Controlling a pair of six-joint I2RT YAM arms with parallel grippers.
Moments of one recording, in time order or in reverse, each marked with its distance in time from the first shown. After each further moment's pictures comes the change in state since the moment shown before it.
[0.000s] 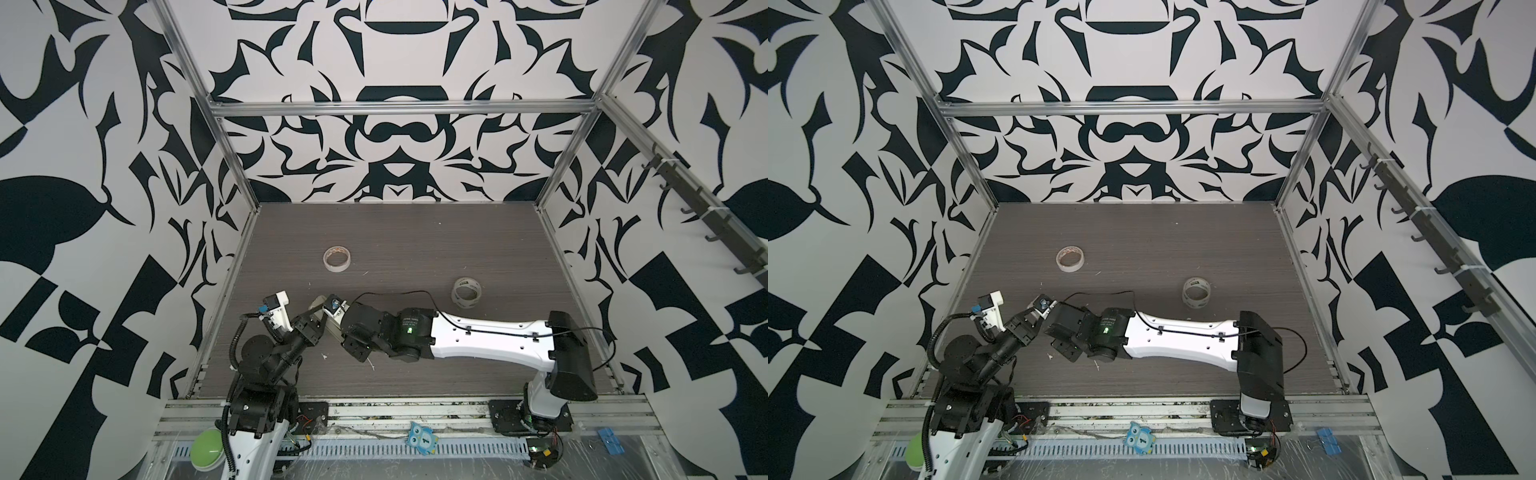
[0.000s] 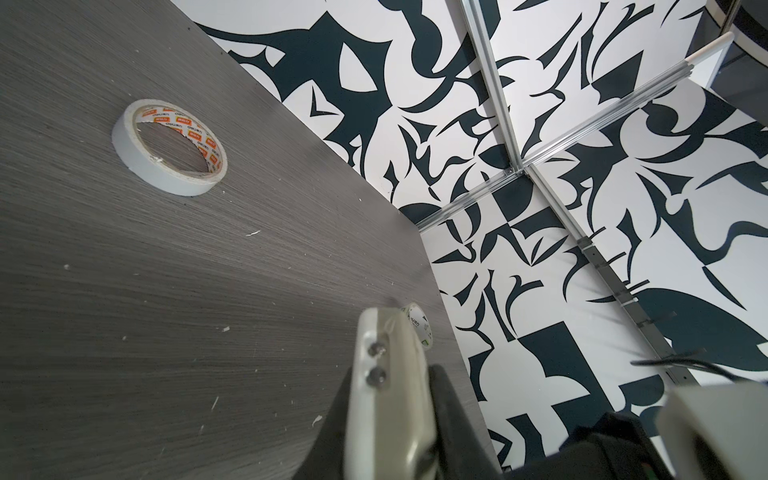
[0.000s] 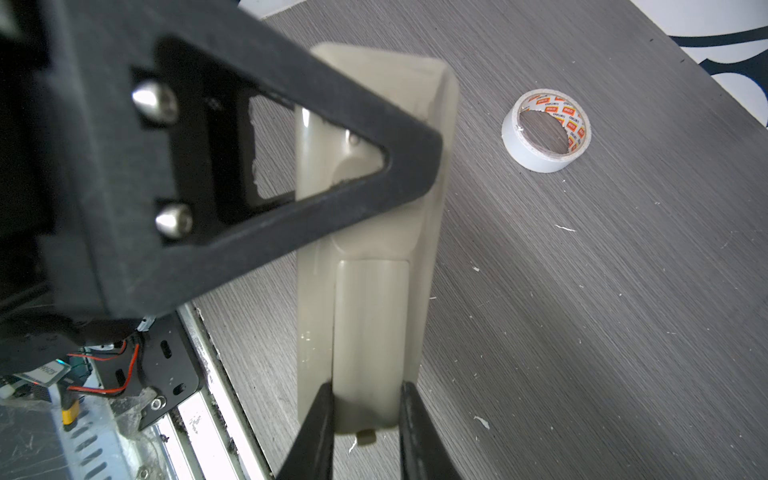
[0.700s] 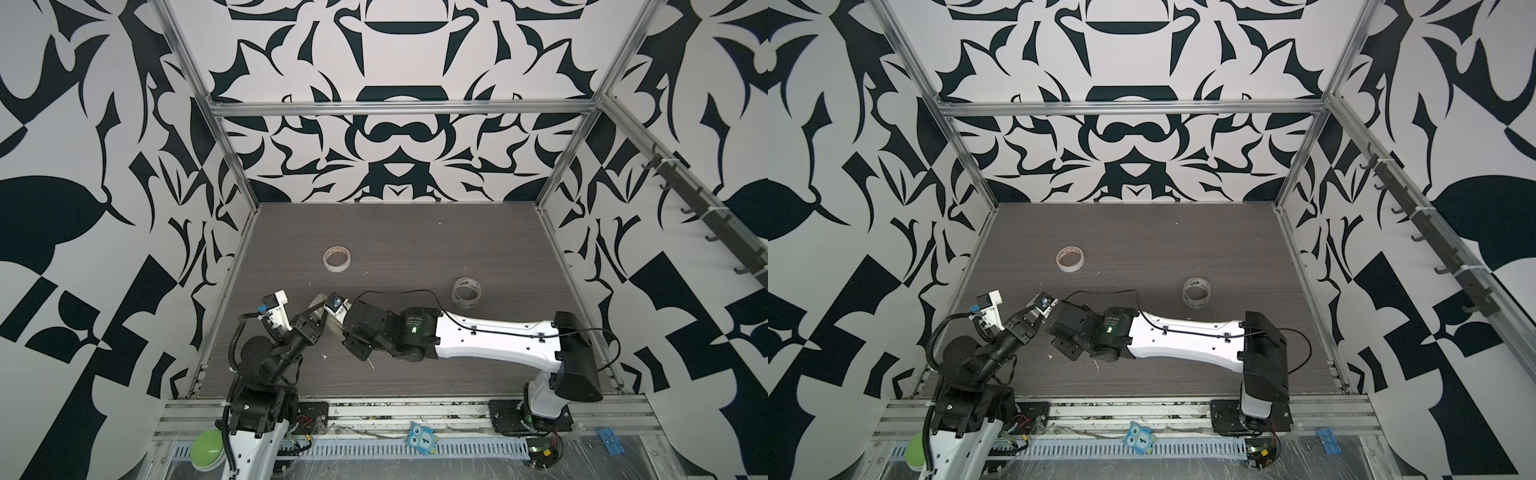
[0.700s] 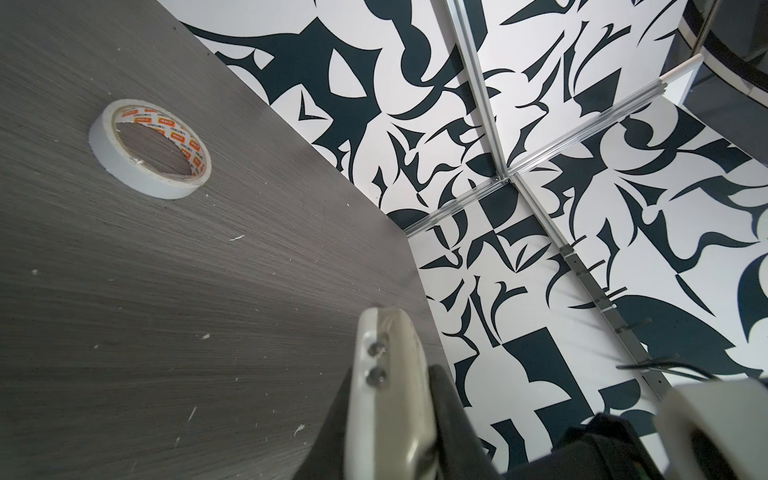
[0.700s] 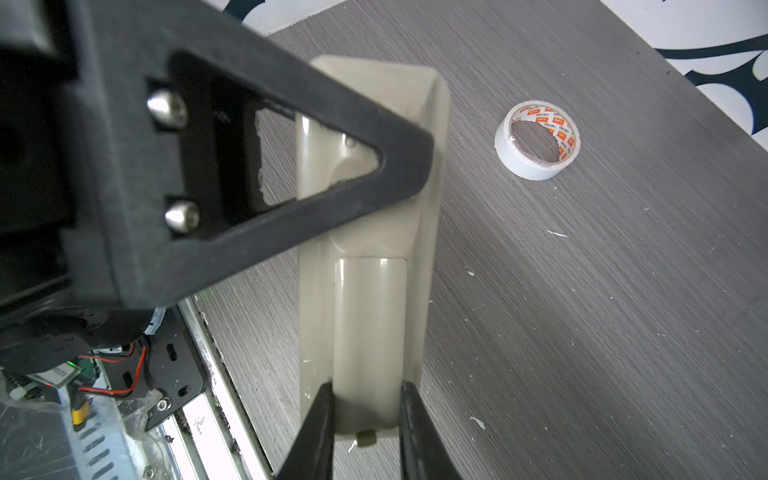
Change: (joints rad) left arm 0.001 0.000 -0.014 0.063 0.008 -0.051; right arm 0.000 -0.028 -0.006 0.006 0.007 -0.001
